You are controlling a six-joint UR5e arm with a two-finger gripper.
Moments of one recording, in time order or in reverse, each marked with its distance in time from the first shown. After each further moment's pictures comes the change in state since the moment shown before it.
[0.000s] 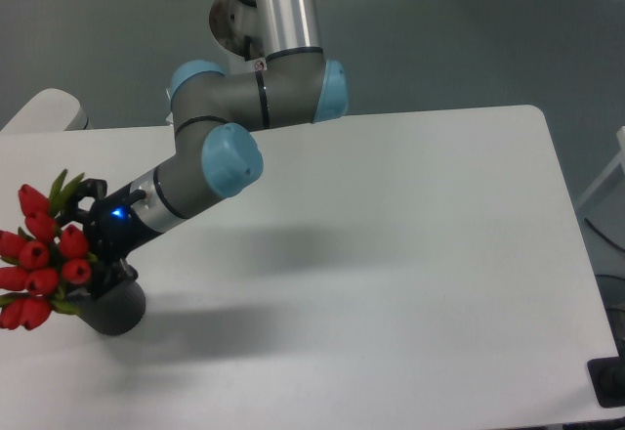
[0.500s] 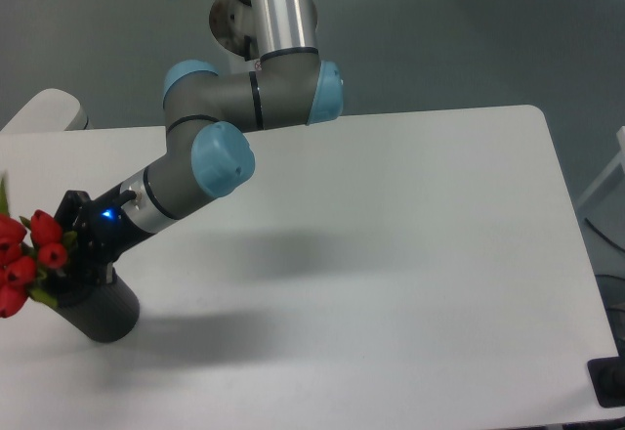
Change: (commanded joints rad) arm 0.005 0.015 0.018 -0.002 0.017 -0.014
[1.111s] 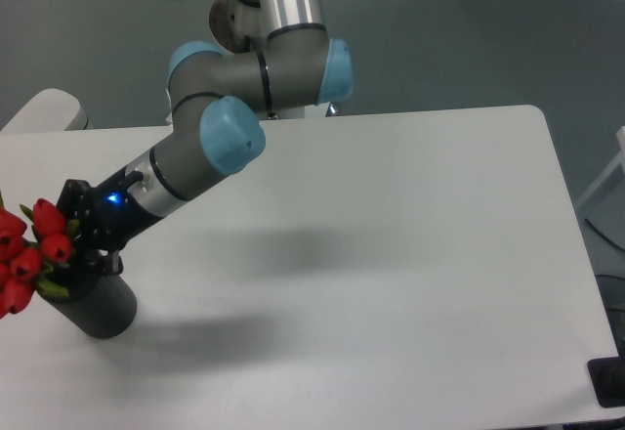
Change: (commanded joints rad) arm 0.034 0.066 0.021 0.000 -0.012 -0.139
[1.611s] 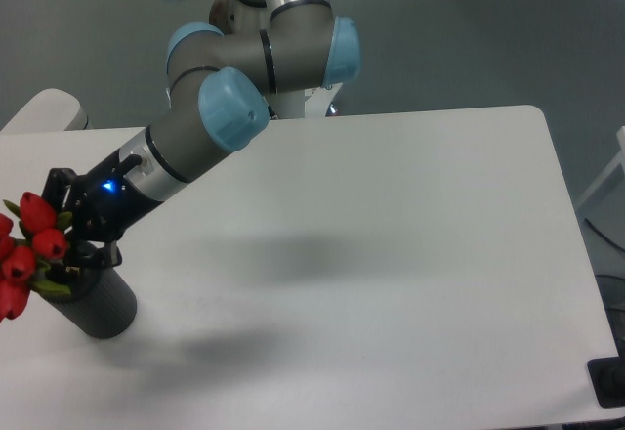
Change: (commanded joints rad) arm 0.003 -0.005 0.126 0.000 -0.003 -0.233
